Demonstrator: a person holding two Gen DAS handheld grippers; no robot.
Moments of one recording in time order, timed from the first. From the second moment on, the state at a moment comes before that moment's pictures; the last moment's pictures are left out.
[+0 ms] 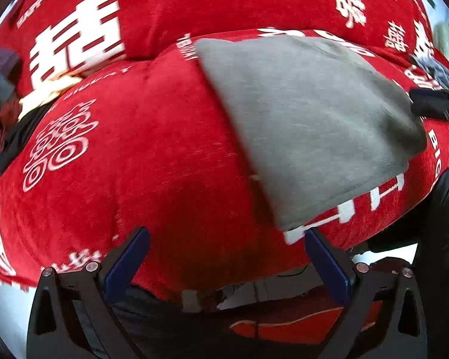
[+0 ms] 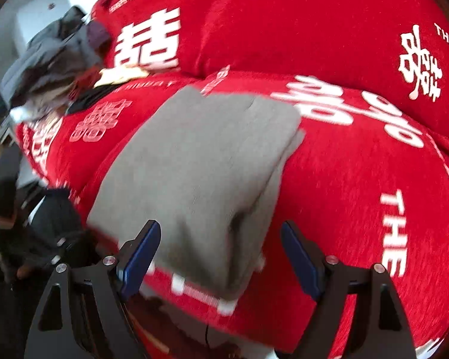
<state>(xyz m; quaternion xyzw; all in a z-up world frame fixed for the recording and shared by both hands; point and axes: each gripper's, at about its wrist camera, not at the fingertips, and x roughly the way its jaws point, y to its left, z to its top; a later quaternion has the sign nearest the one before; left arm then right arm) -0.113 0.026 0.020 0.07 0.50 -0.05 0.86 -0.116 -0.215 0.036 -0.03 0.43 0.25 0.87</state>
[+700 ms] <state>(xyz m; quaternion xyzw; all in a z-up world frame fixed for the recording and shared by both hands) -0.091 0.044 -0.004 -0.06 0.53 -0.05 0.84 -0.128 -0.219 -0.005 -0.03 0.47 0.26 0.85</state>
